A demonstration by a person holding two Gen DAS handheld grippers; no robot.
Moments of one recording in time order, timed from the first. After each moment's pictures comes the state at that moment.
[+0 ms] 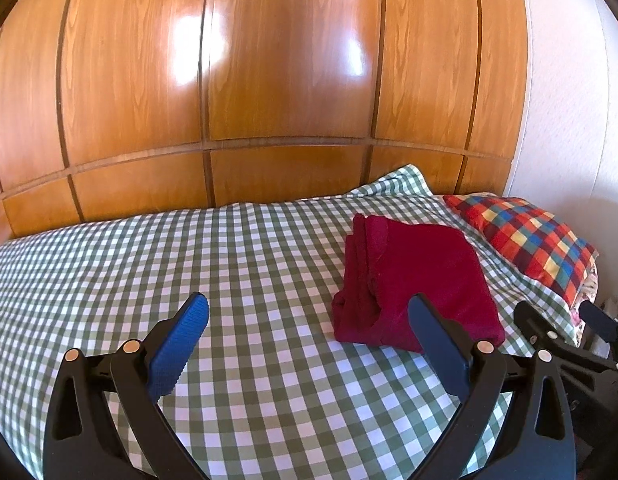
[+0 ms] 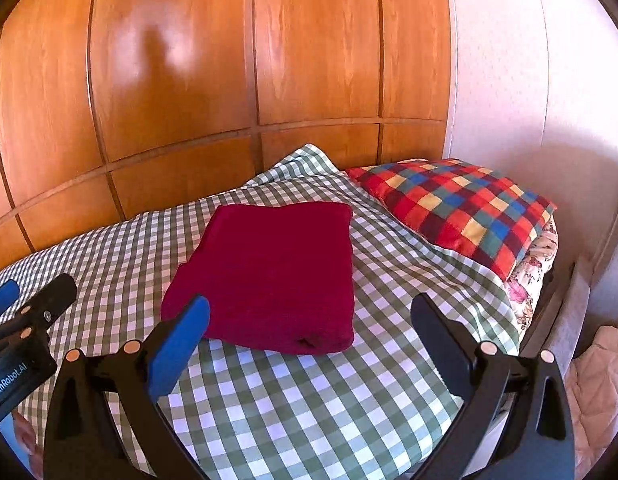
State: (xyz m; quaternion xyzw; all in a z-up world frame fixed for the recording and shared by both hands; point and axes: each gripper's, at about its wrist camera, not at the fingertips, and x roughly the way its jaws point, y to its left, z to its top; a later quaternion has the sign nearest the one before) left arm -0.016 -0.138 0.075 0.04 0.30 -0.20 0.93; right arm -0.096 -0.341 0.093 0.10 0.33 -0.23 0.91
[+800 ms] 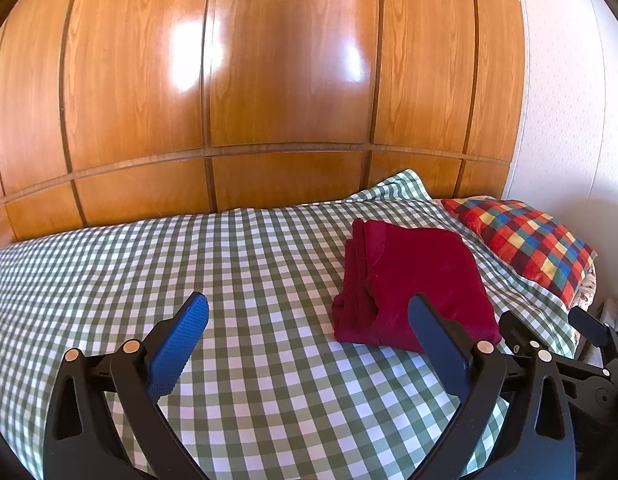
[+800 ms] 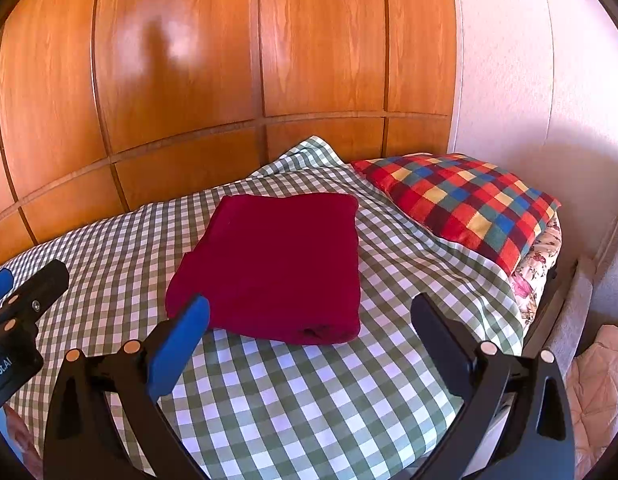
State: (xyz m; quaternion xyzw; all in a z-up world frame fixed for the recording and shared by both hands) left arm -0.022 -0.136 0.080 0.04 0.29 -0.20 0.93; right arm -0.094 -0.339 0.089 0.10 0.34 -0.22 0.91
